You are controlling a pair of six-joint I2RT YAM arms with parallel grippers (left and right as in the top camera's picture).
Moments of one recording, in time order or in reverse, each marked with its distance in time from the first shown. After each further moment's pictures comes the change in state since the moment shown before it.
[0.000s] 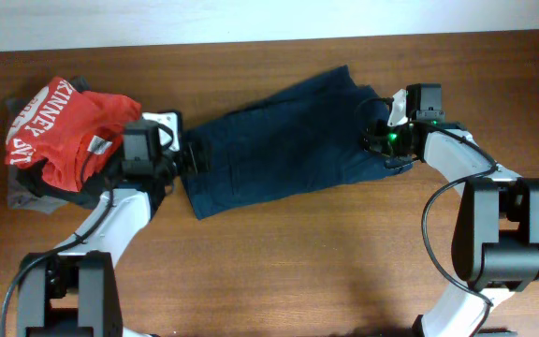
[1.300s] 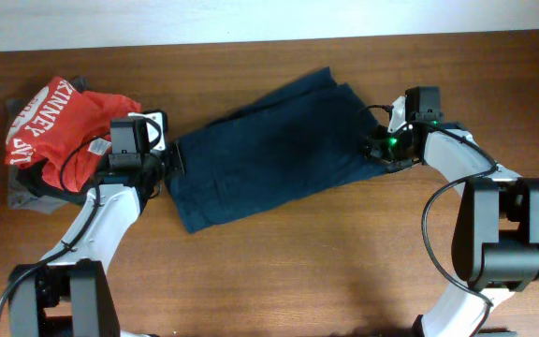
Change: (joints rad) left arm 0.047 -0.032 0.064 -0.227 -0.121 0.027; right arm 0.000 0.000 0.000 -0.085 0.023 -0.001
